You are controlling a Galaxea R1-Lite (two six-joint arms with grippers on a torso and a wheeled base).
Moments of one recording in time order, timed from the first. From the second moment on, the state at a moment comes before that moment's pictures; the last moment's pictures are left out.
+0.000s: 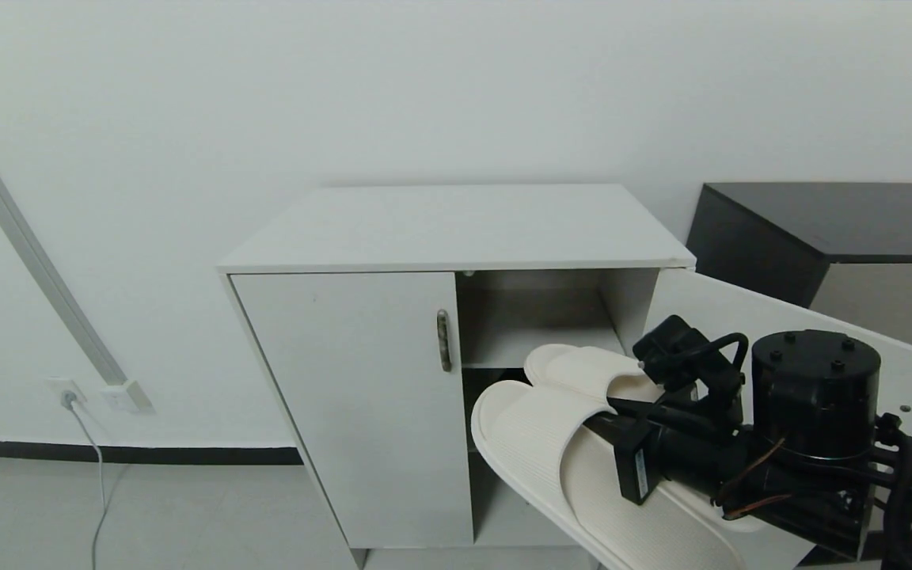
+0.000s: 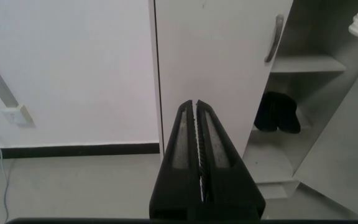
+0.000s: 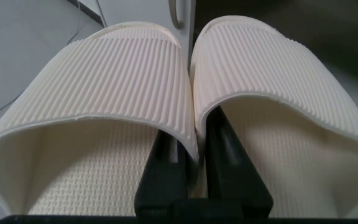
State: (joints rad) left arm 0.00 0.00 0.00 0.00 0.00 0.00; right arm 0.75 1.67 -0.58 -0.84 -0.01 -0.02
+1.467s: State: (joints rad) left arm 0.00 0.00 0.00 0.00 0.00 0.00; right arm 0.75 1.69 -0.55 -0.89 -0.01 -0.04
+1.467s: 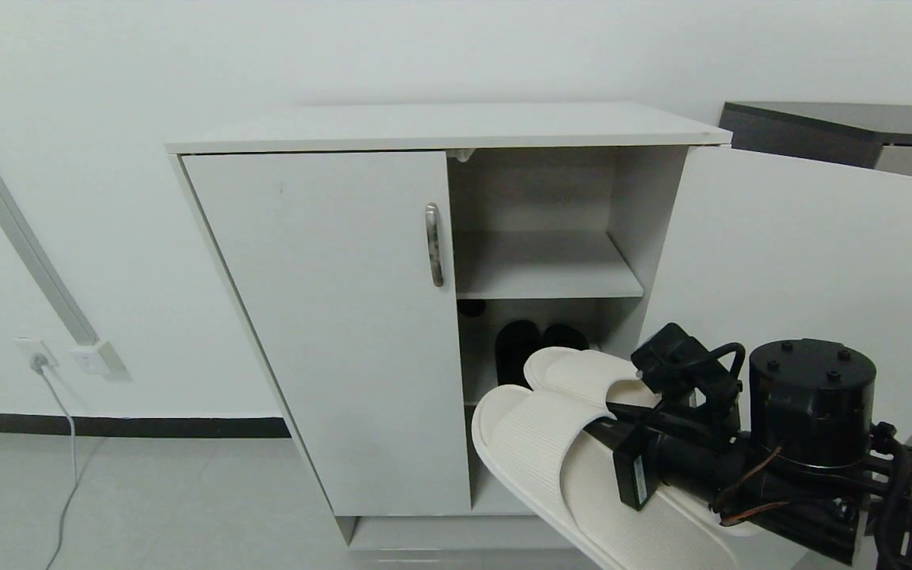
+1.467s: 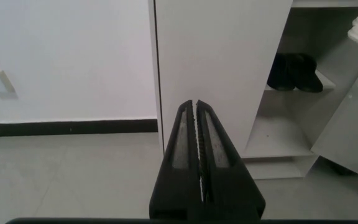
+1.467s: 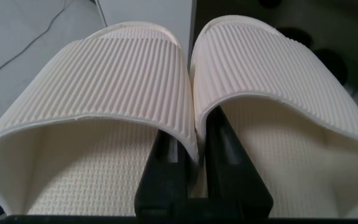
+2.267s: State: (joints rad) left arm 0.00 0.00 0.00 0.00 0.00 -0.01; right arm 0.76 1.70 -0.54 -0.89 -0.01 -0.04
